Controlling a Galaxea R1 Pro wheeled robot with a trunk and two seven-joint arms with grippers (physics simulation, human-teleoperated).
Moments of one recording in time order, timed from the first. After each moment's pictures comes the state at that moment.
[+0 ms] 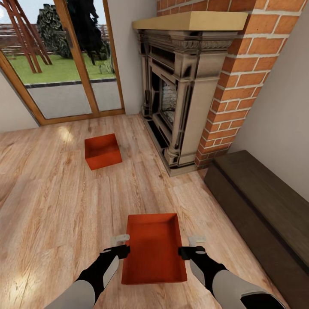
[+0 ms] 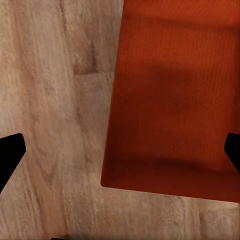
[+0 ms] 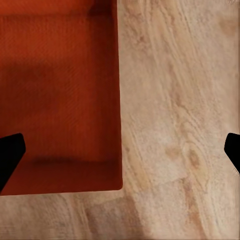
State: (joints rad) left arm -0.61 -0.14 0.03 -0.41 0.11 0.21 0.19; right arm -0.73 0.12 0.06 -0.14 -0.03 0.05 -0.16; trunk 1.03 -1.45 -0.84
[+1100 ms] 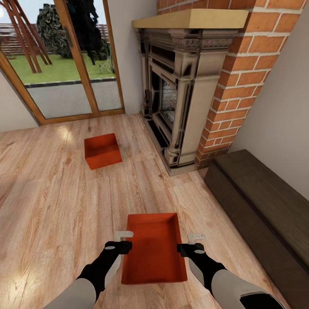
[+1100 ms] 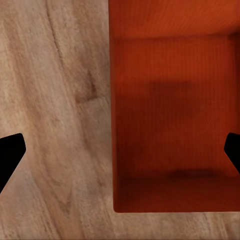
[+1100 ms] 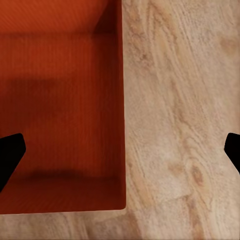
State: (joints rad) left arm -0.61 -0.13 -0.07 -0.46 0.04 0.21 0.19; right arm -0.73 0.13 0.07 -0.16 -0.02 0.00 -0.16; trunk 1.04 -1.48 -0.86
